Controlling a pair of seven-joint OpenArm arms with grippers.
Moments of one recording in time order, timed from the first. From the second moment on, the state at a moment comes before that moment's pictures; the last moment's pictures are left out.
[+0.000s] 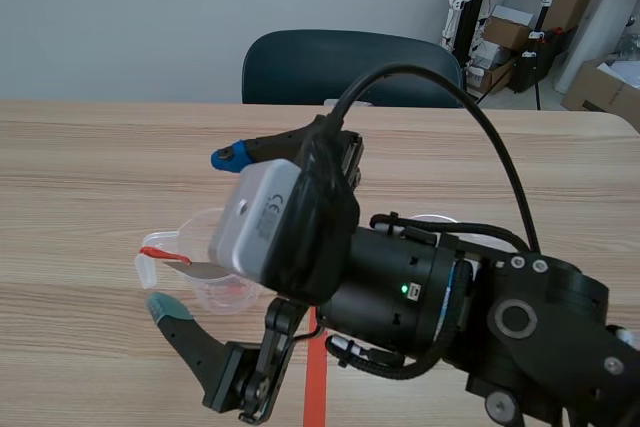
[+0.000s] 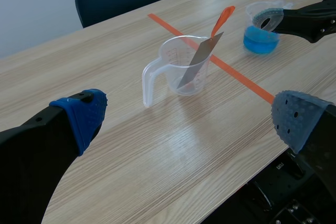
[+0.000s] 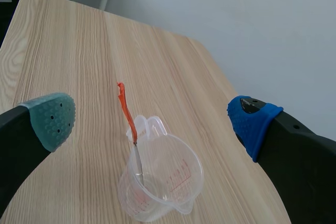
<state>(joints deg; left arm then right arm) 80.4 -43.9 -25.1 96.4 -10.6 -25.3 -65.5 -9.3 21.9 -35.8 100.5 -21.8 21.8 25.6</state>
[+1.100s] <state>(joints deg) 80.4 -43.9 -25.1 96.4 -10.8 -23.8 -65.7 -6.9 18.4 -39.8 94.0 -24.0 20.6 23.6</state>
